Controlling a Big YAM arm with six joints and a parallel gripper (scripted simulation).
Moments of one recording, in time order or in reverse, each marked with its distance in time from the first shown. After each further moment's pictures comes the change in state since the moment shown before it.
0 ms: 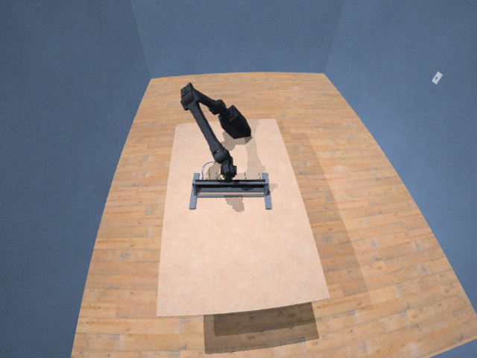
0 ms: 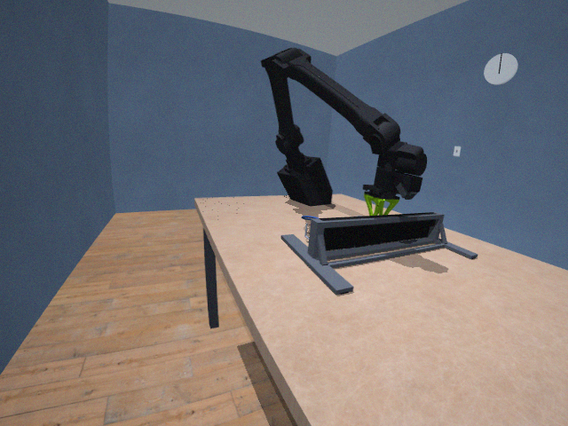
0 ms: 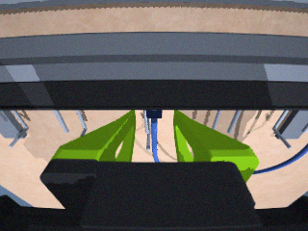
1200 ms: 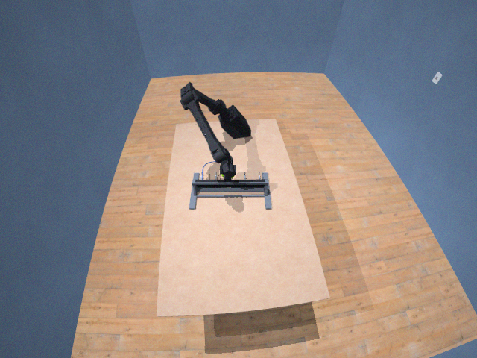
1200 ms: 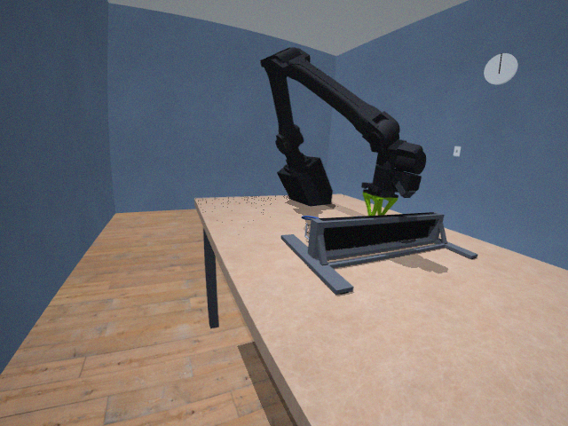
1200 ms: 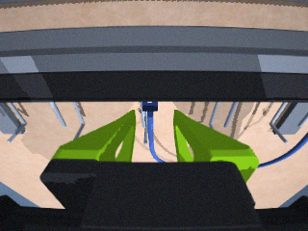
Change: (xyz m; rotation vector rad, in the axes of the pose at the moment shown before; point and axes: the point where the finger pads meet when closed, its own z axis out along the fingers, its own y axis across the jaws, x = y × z) arm 0.004 -0.004 -0.005 0.002 0.015 -0.001
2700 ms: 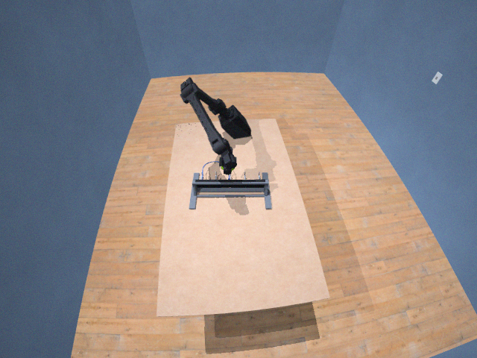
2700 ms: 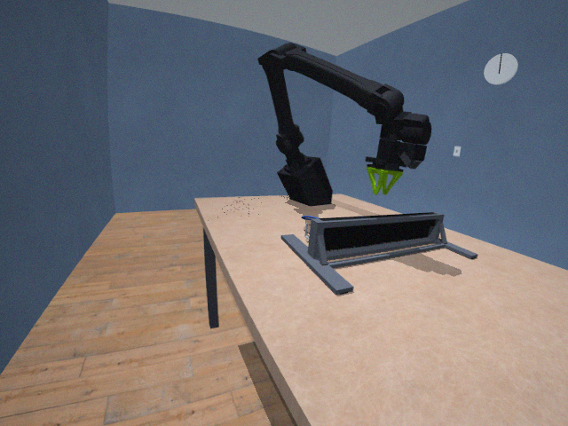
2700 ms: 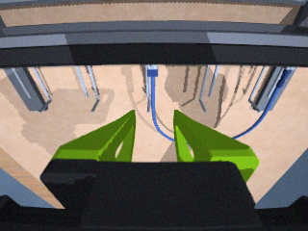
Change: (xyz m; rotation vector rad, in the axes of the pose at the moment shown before) arm 0.004 0.002 -0.073 0.000 -0.009 0.001
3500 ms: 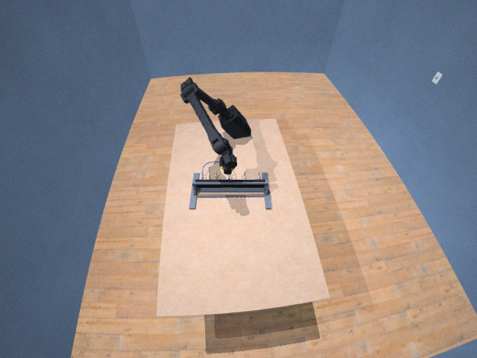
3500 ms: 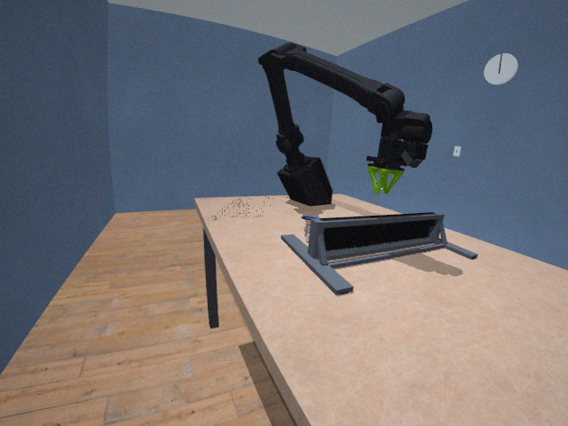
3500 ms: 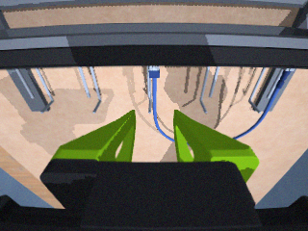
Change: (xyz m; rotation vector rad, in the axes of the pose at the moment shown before) arm -0.002 0.002 -0.003 -0.002 -0.006 0.000
